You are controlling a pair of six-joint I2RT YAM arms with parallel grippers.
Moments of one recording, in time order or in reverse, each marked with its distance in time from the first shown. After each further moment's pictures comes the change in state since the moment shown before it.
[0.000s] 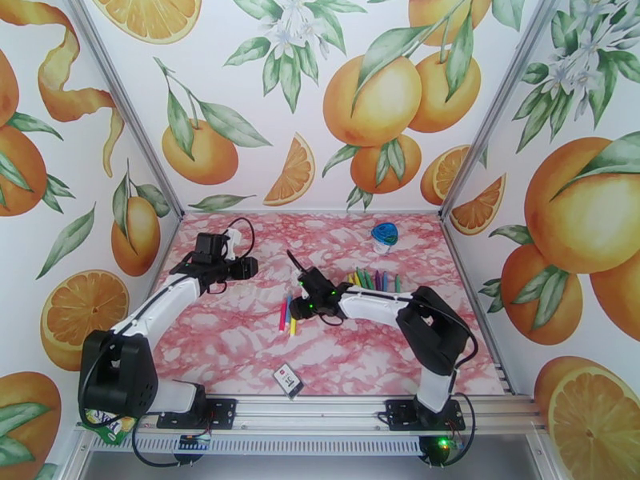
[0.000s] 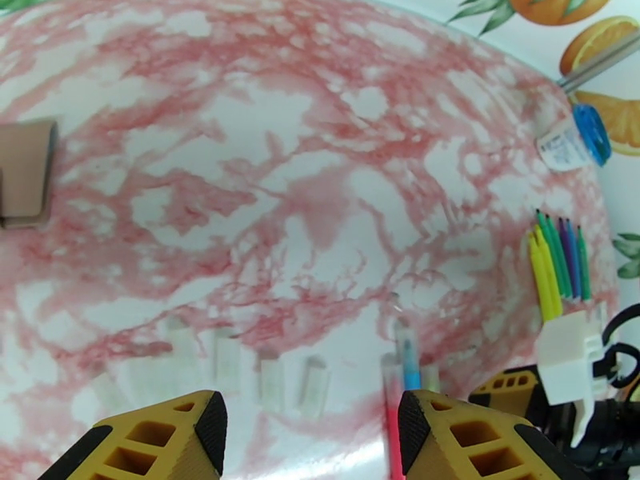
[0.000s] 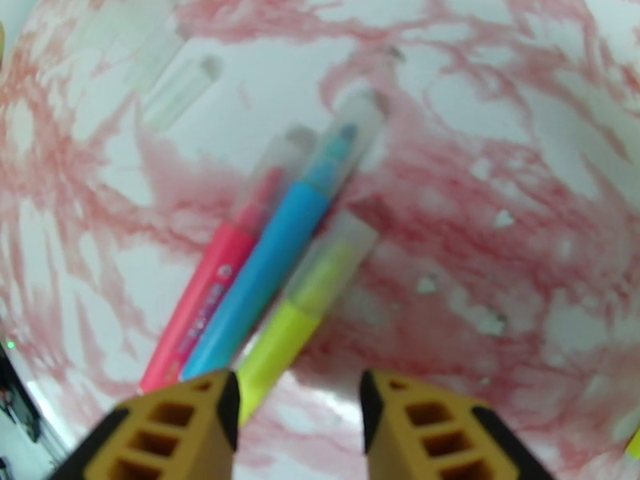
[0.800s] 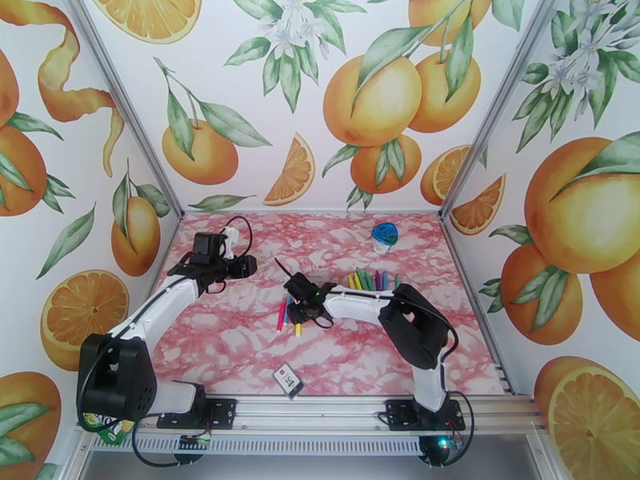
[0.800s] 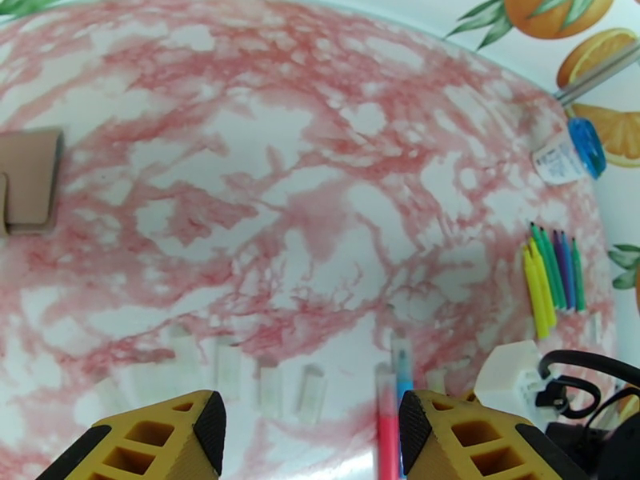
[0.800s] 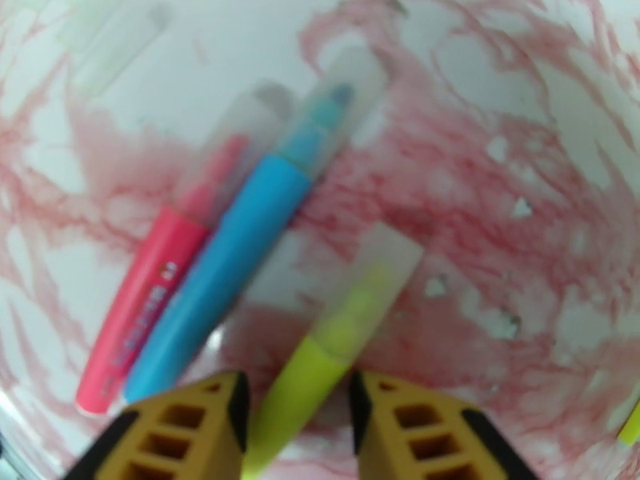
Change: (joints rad) left arm 0.006 -0.013 -0.001 0.016 0.002 -0.018; right arm 0.051 0.094 0.109 -0.161 0.179 -0.011
